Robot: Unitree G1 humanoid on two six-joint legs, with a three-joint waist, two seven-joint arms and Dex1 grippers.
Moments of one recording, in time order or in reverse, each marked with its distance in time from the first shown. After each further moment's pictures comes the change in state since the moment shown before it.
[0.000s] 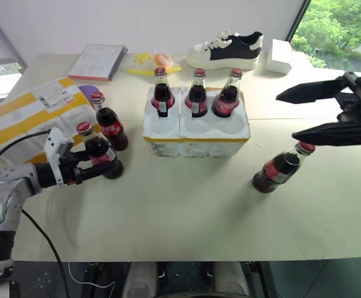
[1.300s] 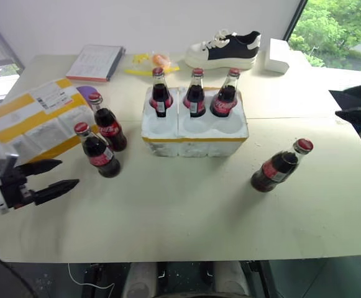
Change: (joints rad) left arm 0.346 0.136 0.368 -0.241 -0.123 0.121 -0.027; right arm -0.065 -0.034 0.058 0.701 -0.553 -0.503 0.212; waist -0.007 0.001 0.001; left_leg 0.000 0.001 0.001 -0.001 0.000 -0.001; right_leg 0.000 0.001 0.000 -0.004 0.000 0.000
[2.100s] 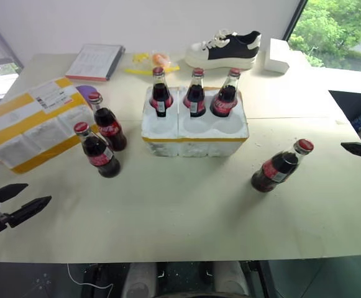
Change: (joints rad) left arm 0.255 -0.104 0.231 0.023 0.043 -0.032 0.075; right arm 0.165 0.035 -0.079 0.510 -0.176 -0.487 -0.208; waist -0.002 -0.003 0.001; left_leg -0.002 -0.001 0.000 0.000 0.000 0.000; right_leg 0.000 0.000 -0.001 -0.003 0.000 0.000
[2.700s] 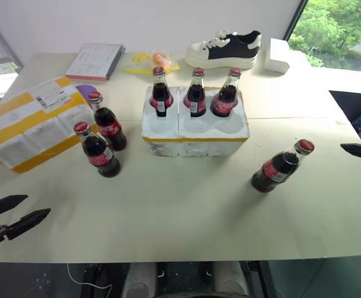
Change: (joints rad) left arm 0.117 -0.002 0.008 -0.024 0.019 -0.021 -0.031; right arm 0.018 0.000 0.002 -0.009 -0.001 -0.024 -0.006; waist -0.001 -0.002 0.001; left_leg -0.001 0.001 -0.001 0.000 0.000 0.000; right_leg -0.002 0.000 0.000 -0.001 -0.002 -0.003
